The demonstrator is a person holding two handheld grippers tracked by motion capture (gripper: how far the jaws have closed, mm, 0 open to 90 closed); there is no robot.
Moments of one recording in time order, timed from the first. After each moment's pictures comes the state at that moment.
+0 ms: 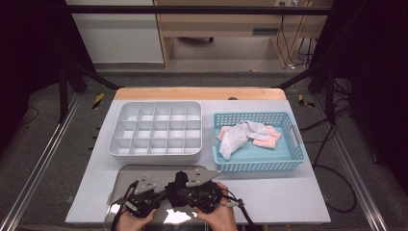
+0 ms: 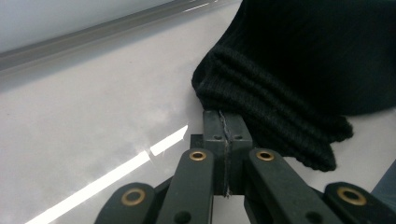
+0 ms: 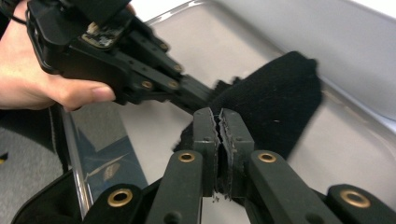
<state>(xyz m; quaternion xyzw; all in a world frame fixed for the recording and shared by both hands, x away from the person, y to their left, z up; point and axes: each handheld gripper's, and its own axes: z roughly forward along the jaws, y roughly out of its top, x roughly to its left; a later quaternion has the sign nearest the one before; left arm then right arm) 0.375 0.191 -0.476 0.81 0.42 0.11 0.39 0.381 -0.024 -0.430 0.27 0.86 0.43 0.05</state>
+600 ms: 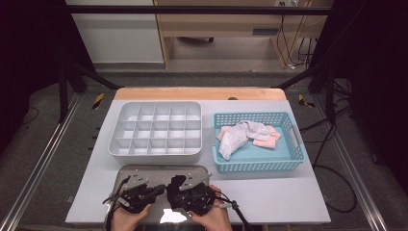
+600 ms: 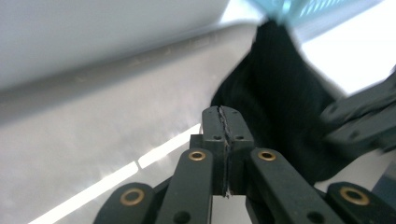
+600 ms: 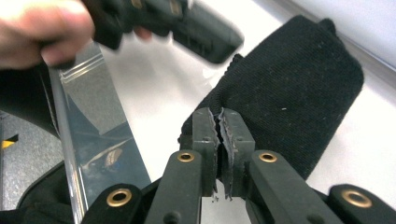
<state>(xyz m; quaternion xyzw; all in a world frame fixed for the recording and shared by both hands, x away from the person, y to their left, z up) 0.384 0.212 -0.458 0.78 0.43 0.10 0.44 0.385 -0.012 -0.452 0.27 0.88 0.40 0.02</state>
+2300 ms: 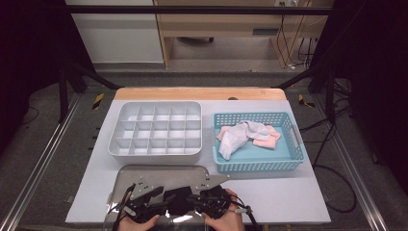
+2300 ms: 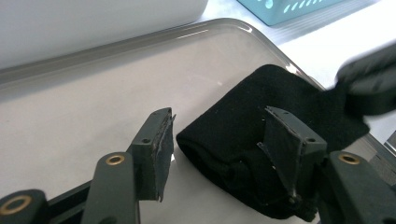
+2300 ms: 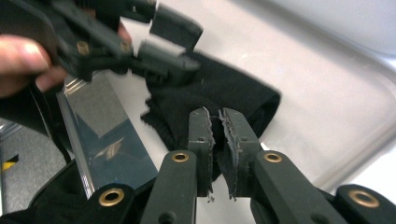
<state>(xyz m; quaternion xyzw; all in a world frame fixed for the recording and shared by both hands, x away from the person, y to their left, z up) 0.360 0.187 -0.468 0.78 0.44 0.12 0.43 0.372 -0.051 -0.441 0.32 0.85 0.42 0.03</state>
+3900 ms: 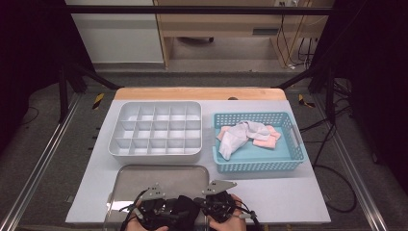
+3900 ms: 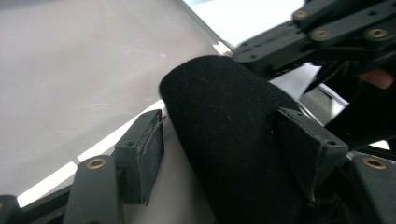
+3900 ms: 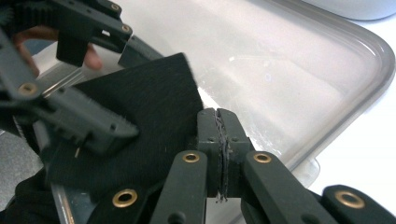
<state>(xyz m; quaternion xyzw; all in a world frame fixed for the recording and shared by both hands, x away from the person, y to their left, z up) 0.357 0.163 -0.479 0.81 0.37 -0.03 0.44 0.367 -0.064 -0.466 0.34 0.85 0.41 0.05</state>
